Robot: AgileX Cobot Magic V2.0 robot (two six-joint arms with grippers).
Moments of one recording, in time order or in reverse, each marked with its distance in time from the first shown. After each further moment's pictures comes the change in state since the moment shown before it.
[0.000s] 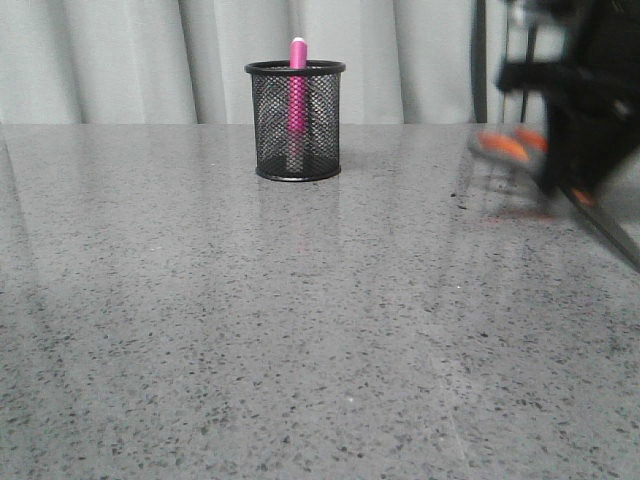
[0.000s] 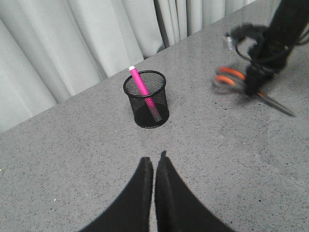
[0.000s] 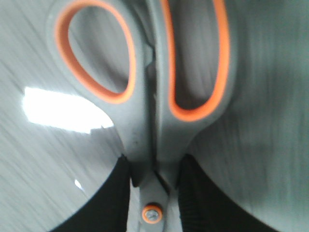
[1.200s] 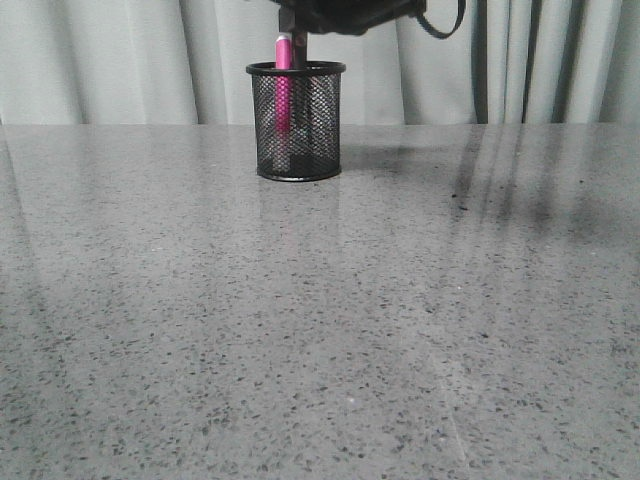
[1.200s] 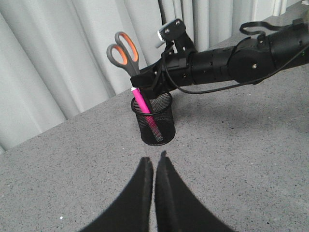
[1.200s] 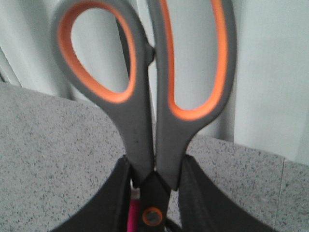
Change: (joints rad) left arm 0.000 -0.003 0.001 -0.004 -0.069 0.000; right arm 0.302 0.284 -0.174 0.007 -1.138 -0.028
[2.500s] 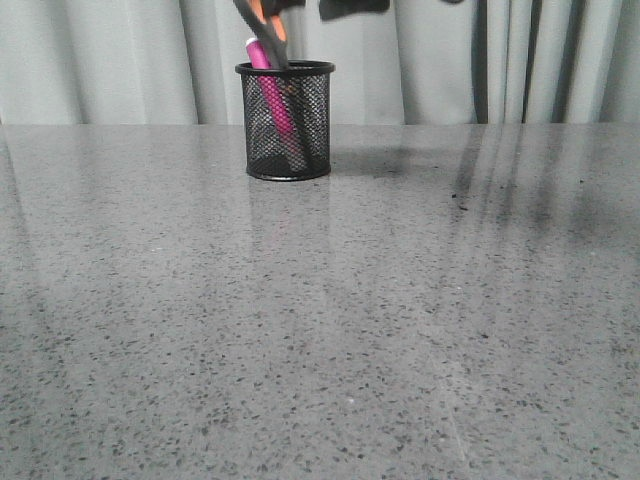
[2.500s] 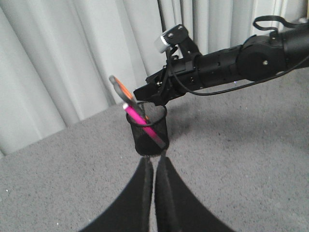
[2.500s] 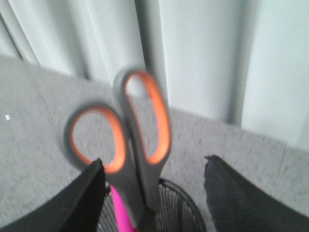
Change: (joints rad) left arm 0.000 -0.048 0.006 -0.005 -0.023 -0.042; right arm 0.015 -0.117 -0.006 -0.008 0.197 -0.006
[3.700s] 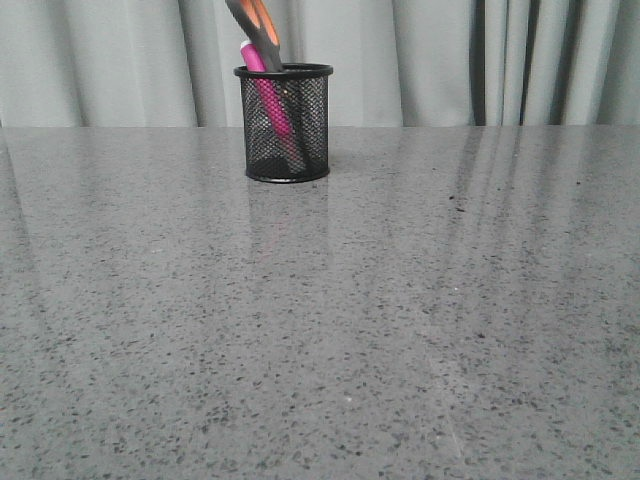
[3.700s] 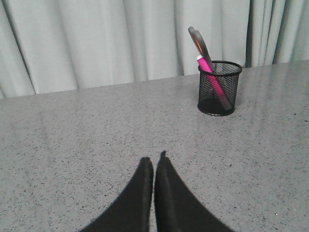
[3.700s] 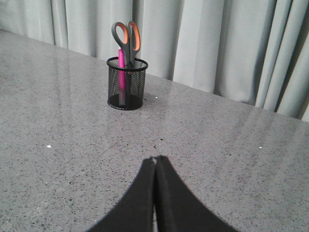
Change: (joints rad) left arm 0.001 -0.625 0.623 0.413 -0.134 -0.453; right arm -0.006 -1.836 1.086 -0.221 0.563 -0.002
